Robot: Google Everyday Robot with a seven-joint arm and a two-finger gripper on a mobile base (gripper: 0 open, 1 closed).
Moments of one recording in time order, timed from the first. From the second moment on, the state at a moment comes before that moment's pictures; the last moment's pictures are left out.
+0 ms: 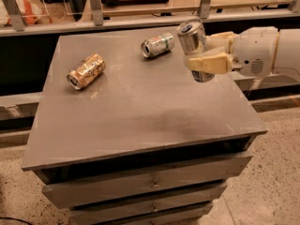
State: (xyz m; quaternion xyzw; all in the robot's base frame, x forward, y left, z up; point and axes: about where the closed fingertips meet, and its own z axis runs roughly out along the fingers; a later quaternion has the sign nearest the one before) arm 0.535 -0.123 0.985 -0.45 0.65 0.26 0.56
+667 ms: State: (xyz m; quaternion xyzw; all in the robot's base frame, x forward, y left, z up) arm 0.540 -0.116 0.958 -0.38 0.65 0.25 0.61
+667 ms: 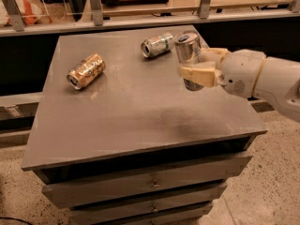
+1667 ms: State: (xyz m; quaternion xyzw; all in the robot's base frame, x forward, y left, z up) arm 0.577 -0.129 0.899 -0.19 0.66 0.23 0.69
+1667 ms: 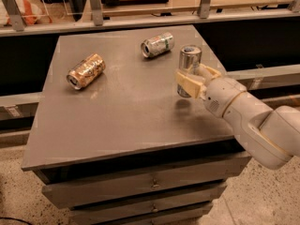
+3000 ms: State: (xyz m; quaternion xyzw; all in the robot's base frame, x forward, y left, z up) arm 0.570 -0.090 0.916 -0.19 0.65 0.21 0.71
